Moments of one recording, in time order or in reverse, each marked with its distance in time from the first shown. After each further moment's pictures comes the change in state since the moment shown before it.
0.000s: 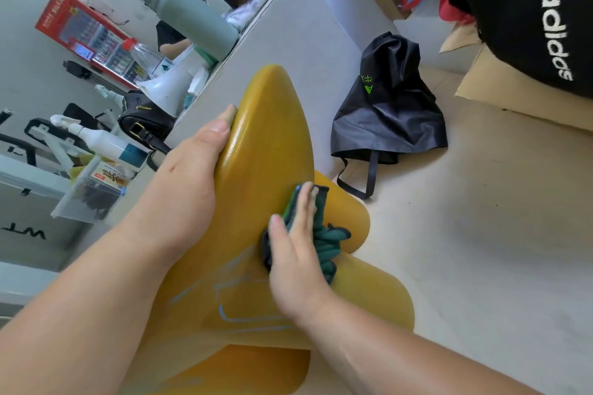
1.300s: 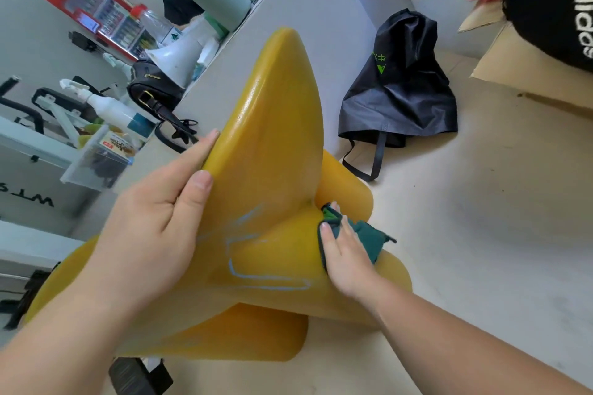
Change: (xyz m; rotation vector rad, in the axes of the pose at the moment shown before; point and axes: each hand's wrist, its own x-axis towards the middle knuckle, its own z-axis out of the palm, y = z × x) left_hand -0.083 -0.041 -0.006 0.002 0.106 0.038; right_hand -0.007 0.106 -0.058 -0.561 -0.161 0.227
